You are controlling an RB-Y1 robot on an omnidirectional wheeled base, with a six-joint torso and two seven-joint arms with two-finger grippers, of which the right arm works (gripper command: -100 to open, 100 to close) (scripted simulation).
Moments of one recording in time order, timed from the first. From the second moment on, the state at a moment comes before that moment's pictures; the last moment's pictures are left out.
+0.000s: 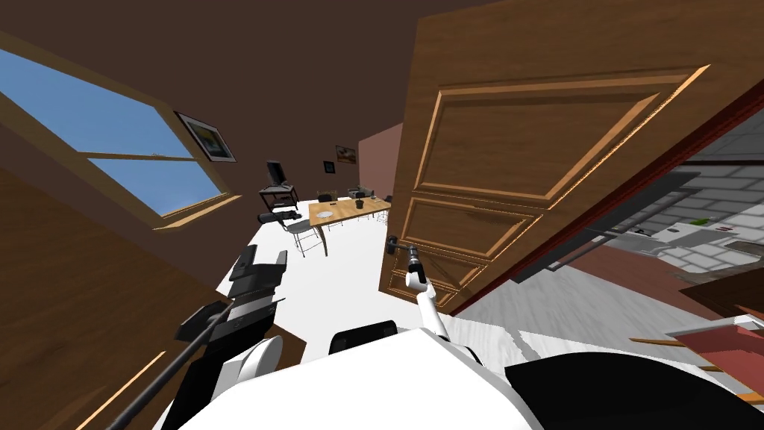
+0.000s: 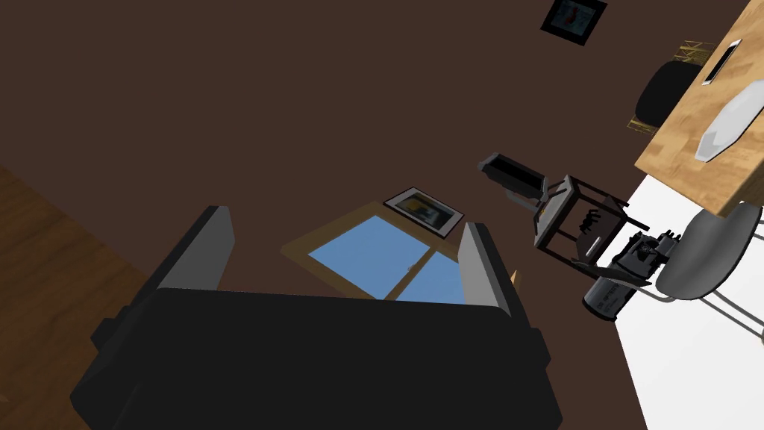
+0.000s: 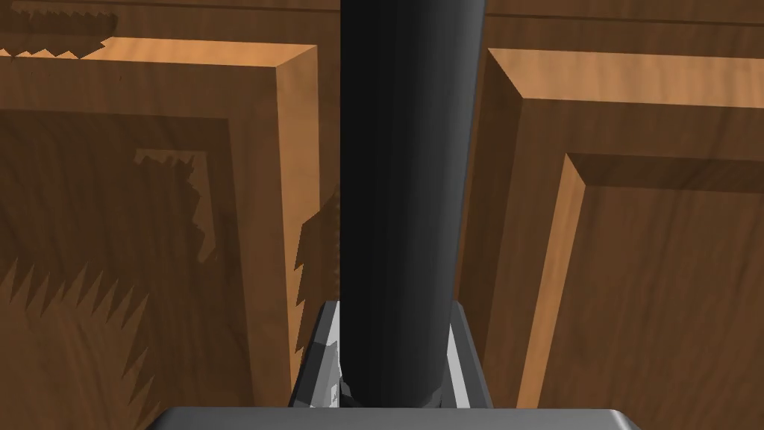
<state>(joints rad) -0.16 -0.02 -0.38 -1.14 -0.07 -0.30 0.14</state>
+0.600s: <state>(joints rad) -0.19 0.01 -0.45 -1.11 -0.09 -0.31 0.19</state>
